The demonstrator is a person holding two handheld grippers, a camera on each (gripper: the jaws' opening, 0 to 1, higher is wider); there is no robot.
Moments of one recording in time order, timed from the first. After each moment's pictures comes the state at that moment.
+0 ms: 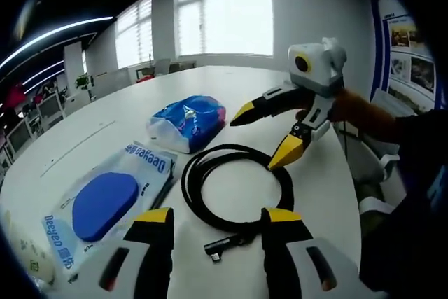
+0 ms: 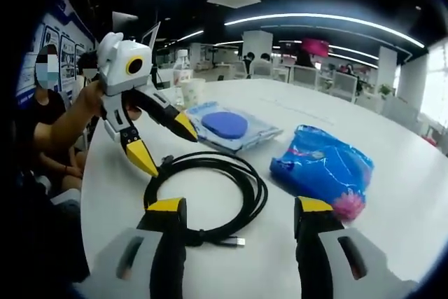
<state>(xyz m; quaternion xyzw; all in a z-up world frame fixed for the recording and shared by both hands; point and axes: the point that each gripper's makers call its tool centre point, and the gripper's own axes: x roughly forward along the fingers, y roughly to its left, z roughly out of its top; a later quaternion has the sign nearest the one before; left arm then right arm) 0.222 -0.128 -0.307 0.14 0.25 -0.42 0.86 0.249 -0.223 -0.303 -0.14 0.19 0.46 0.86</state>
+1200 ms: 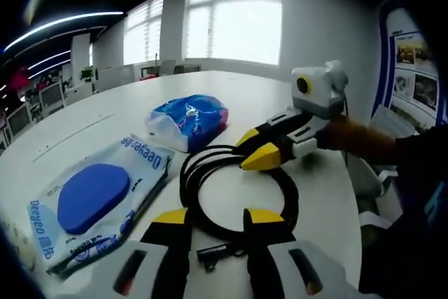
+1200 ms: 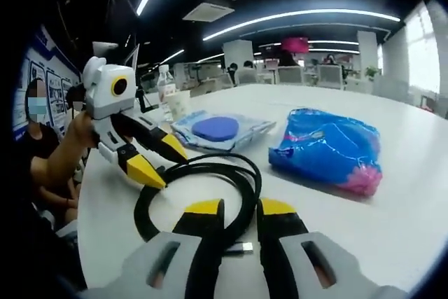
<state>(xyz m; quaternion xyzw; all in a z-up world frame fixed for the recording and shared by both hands) 0.225 -0.137 -0.317 0.10 0.25 -0.41 0.87 0.247 -0.214 -0.320 -0.05 0.19 0.43 0.88</state>
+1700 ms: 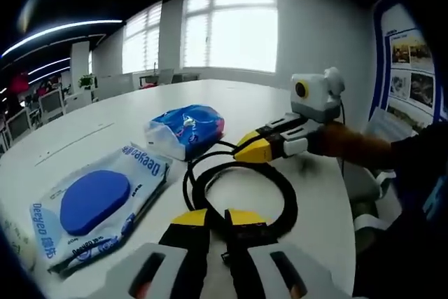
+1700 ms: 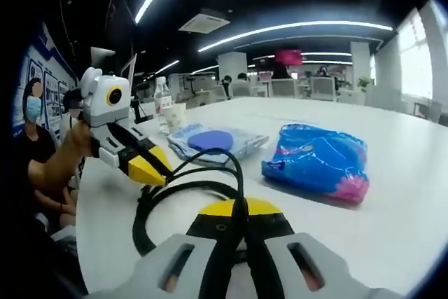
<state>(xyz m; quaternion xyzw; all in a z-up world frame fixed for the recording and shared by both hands) 0.203 -0.142 -0.304 0.08 0.22 -0.43 0.87 0.247 -0.219 -0.309 -0.03 0.16 0.41 0.90</state>
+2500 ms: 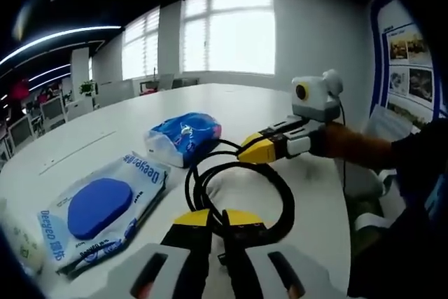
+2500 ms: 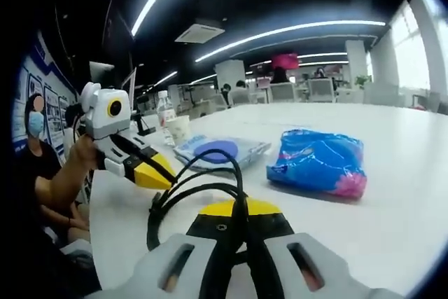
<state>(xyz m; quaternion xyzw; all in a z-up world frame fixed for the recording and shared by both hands) 0.207 -0.136 -0.292 0.10 0.21 -0.42 0.88 0.243 -0.222 -0.289 0.02 0.15 0.41 0.90</state>
